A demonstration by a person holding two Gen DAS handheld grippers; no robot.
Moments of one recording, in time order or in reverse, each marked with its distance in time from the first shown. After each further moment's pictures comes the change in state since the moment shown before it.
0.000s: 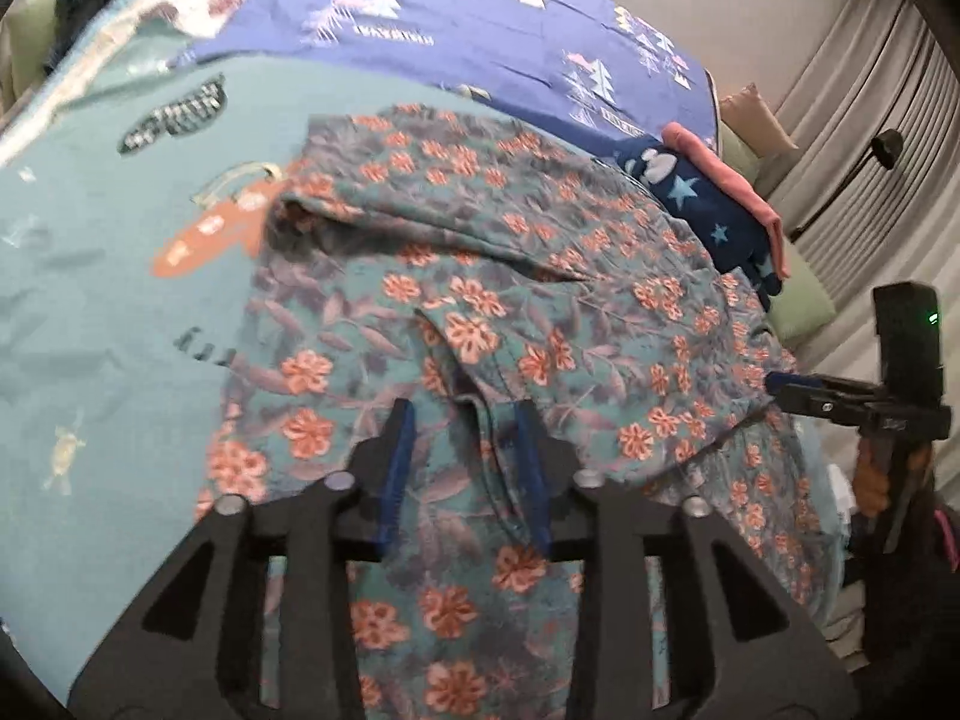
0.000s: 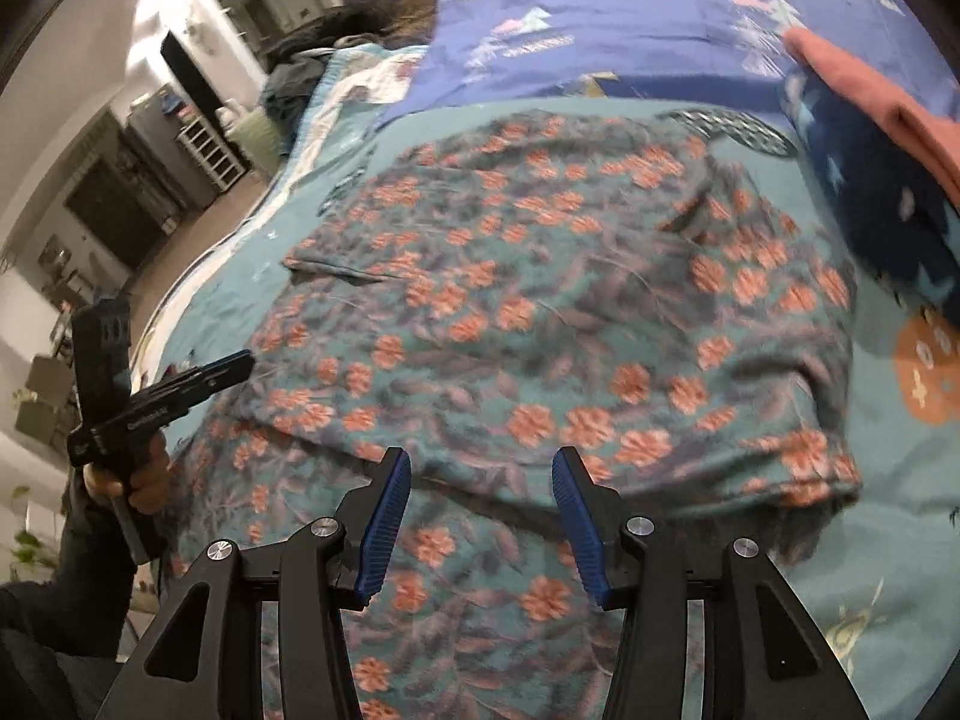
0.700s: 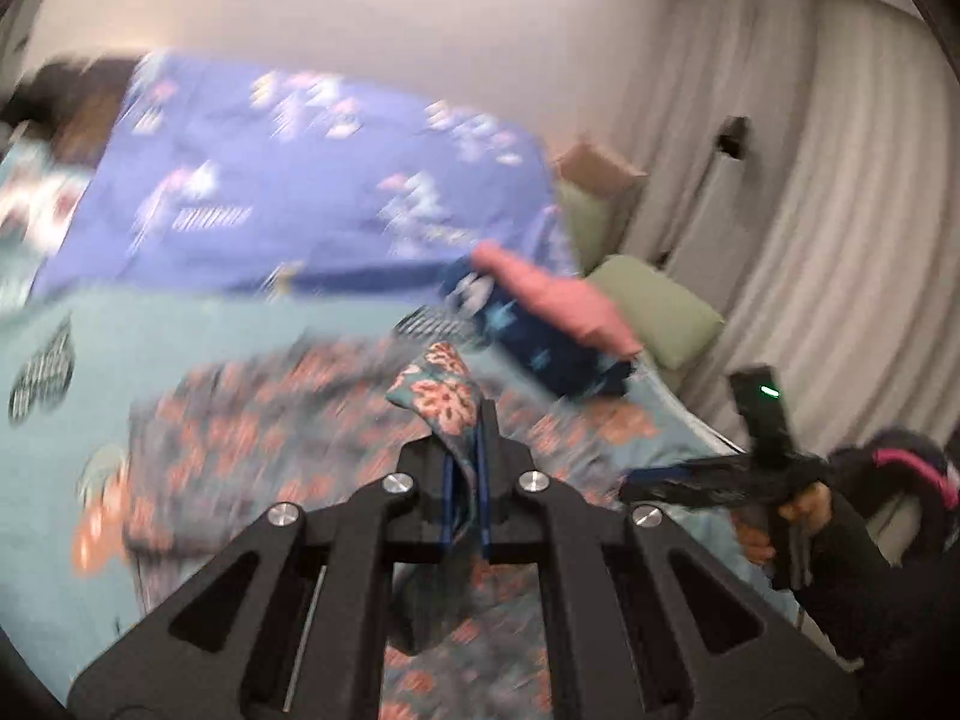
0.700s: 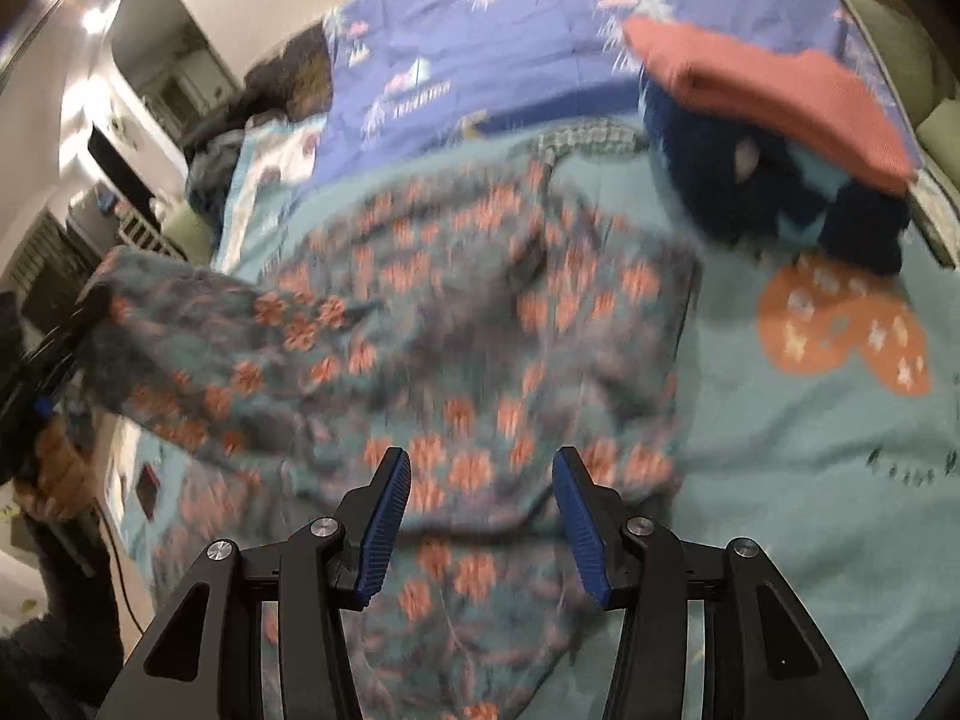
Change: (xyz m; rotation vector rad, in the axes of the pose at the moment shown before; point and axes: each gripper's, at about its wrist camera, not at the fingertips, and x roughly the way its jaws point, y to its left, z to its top) left arm -0.066 -0.142 0.091 0.345 -0.268 -0.249; right arm -0.054 -0.055 0.021 0.200 -0.165 -0.058
